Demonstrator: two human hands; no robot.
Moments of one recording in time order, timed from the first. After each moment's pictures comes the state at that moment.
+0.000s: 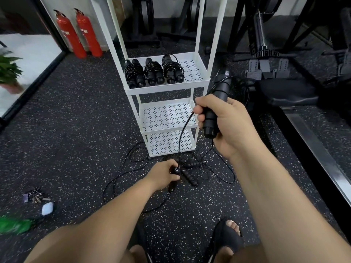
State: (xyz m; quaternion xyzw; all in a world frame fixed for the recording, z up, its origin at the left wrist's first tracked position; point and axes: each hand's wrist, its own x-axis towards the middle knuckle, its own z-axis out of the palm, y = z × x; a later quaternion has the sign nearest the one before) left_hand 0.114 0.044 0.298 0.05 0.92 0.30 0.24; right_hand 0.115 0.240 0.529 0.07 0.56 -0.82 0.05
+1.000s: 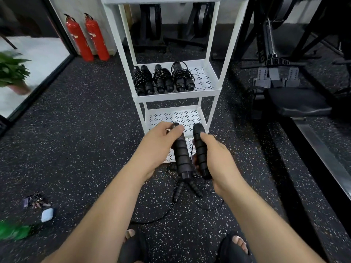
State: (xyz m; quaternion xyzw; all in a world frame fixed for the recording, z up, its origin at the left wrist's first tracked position) left_hand 0.086 0.033 0.454 -0.06 0.79 0.61 0.07; right_hand 0.123 0.205 0.467 0.18 0.66 -0.72 0.13
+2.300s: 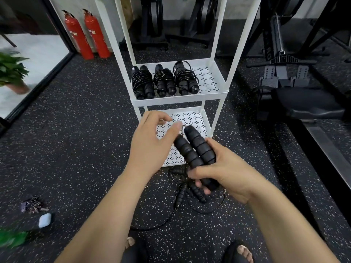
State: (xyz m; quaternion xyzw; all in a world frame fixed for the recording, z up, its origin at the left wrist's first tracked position) left_hand 0.060 0.025 0.458 0.01 0.86 0.49 -0.13; right_hand 0.088 0.230 0.465 0.01 0.67 -0.69 0.30
